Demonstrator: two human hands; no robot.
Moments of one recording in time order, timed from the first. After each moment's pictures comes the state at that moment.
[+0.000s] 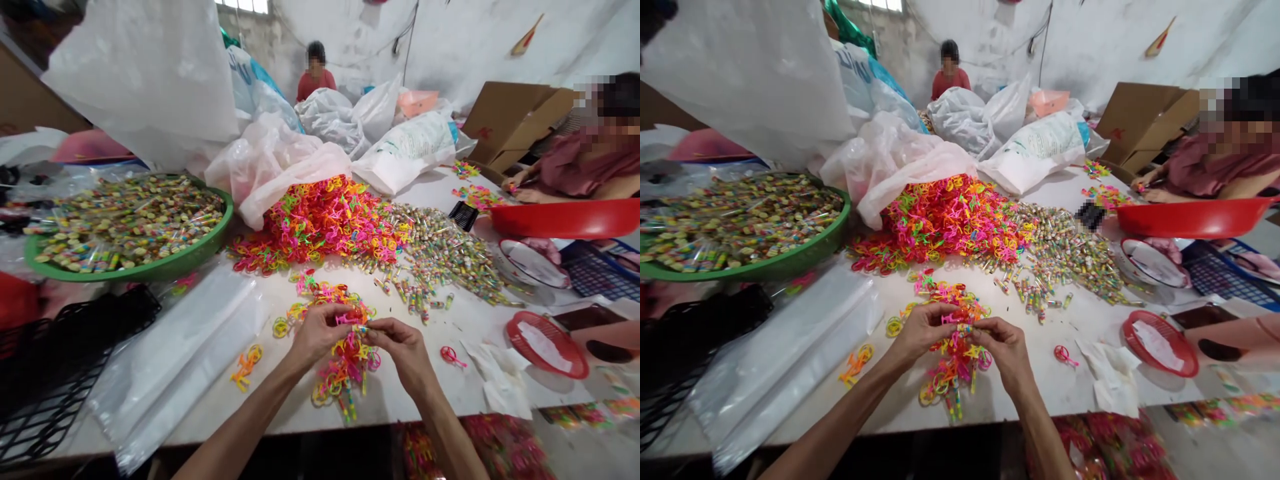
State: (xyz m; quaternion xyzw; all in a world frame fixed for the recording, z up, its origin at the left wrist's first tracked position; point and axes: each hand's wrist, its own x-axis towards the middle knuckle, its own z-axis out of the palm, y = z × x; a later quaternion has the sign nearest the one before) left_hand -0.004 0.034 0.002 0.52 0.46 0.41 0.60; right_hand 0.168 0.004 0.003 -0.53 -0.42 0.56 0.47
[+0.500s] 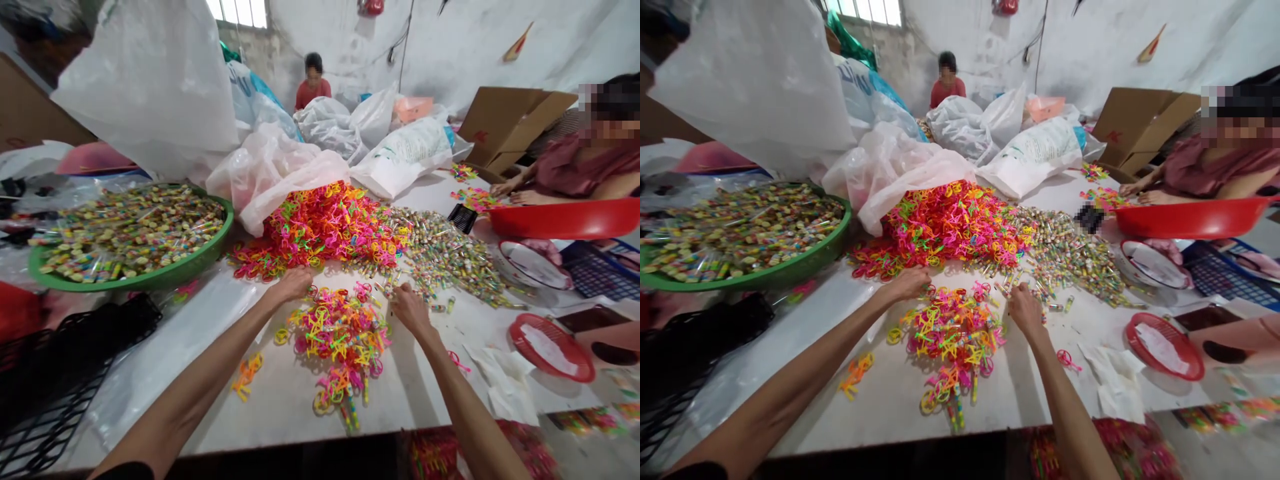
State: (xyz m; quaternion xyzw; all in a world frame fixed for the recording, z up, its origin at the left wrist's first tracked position) left_hand -0.069 0.158 -0.031 0.83 0.50 0.12 0.23; right_hand 0.238 0.103 -0.048 -0.73 -0.68 0.04 0.03
